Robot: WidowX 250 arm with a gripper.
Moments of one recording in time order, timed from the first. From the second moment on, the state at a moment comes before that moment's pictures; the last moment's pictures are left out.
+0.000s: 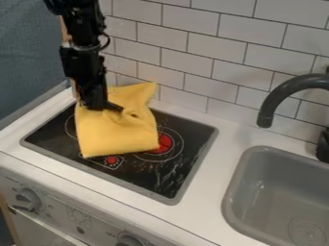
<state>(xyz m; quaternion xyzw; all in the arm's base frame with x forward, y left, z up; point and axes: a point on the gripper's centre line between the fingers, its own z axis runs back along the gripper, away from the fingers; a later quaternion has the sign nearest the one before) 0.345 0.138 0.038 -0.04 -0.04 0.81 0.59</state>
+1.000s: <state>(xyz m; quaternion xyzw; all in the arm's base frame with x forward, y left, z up) 0.356 0.142 0.019 -0.05 -0.01 0.81 0.58</state>
